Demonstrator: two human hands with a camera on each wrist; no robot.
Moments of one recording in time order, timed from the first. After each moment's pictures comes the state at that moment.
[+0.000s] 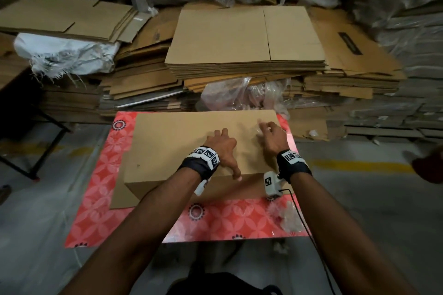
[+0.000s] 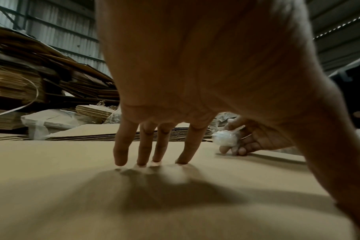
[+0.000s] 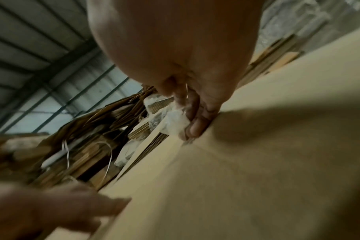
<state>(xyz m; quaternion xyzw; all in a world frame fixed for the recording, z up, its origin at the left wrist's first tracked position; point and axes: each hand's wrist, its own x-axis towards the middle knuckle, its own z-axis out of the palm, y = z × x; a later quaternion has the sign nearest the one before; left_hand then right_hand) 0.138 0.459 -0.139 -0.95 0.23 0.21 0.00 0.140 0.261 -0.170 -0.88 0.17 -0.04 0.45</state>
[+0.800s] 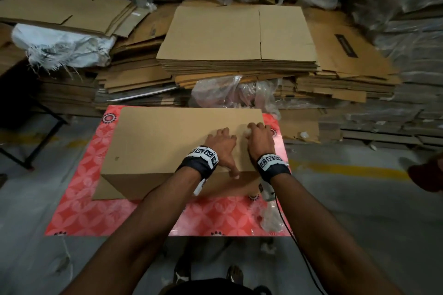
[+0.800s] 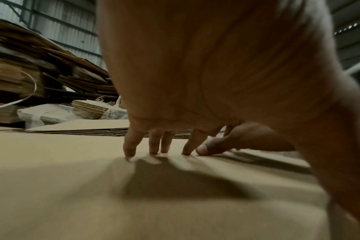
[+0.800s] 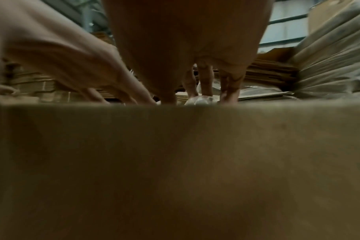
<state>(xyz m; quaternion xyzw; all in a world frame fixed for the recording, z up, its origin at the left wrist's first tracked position) 0.126 0.394 -0.149 -0.95 0.24 0.20 -0.03 0.134 0.237 -0.188 -0.99 0.04 -0.07 0.12</state>
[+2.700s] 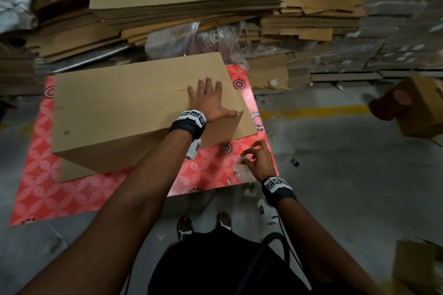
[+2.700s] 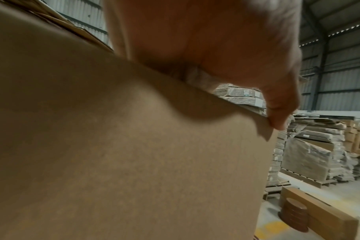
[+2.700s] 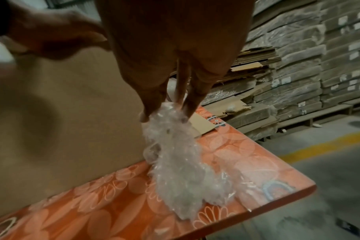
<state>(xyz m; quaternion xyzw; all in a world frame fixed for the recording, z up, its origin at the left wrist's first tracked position) 0.136 0.320 -0.203 -0.96 0.21 0.15 -0.09 -0.061 0.146 -0.315 -0.94 0.13 0.01 0.32</state>
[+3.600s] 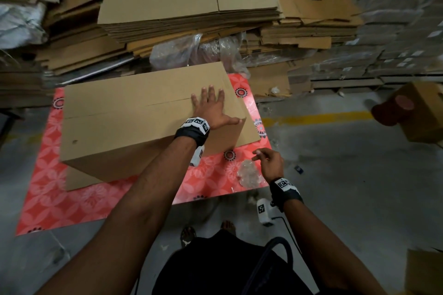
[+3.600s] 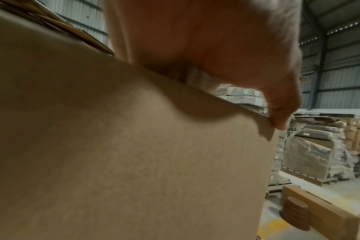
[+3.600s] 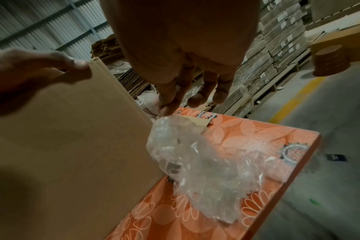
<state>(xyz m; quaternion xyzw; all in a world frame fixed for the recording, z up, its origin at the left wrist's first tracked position) 0.138 0.320 -0.204 -0.96 0.21 0.15 -0.10 -0.055 0.136 -0.311 -0.85 0.26 -0.07 0.46</state>
